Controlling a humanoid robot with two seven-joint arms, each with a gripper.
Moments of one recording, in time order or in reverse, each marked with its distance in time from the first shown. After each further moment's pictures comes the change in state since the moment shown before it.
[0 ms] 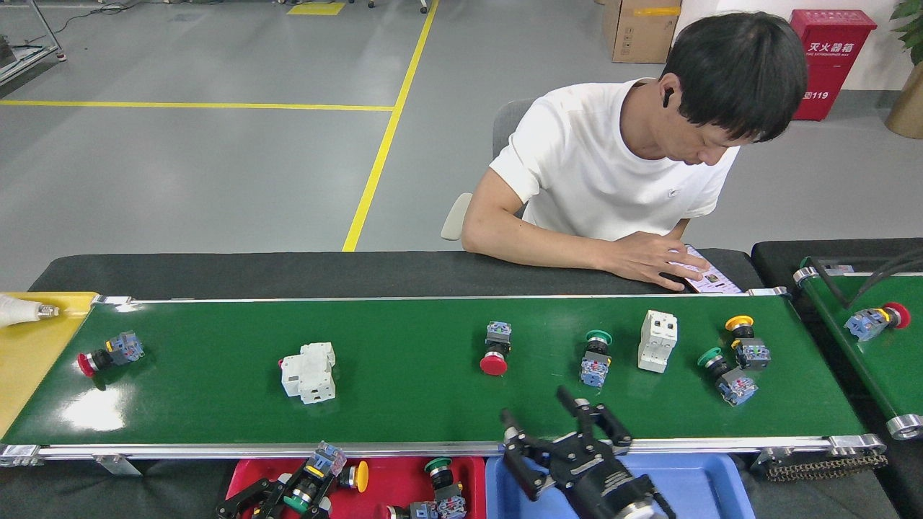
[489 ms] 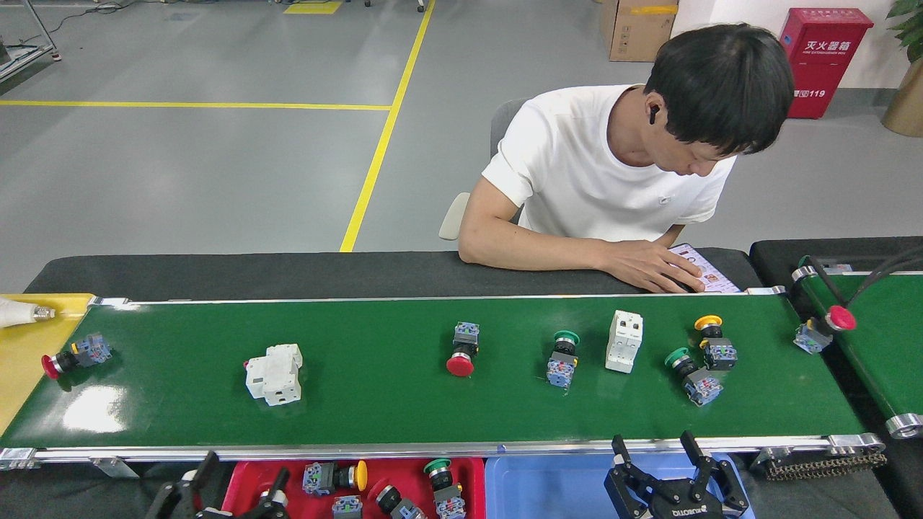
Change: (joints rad) left arm 0.007 -0.221 0.377 0.000 0.068 0.007 -0.106; right arm 0.062 -0.001 -0.091 0.025 0.033 0.127 -0.147
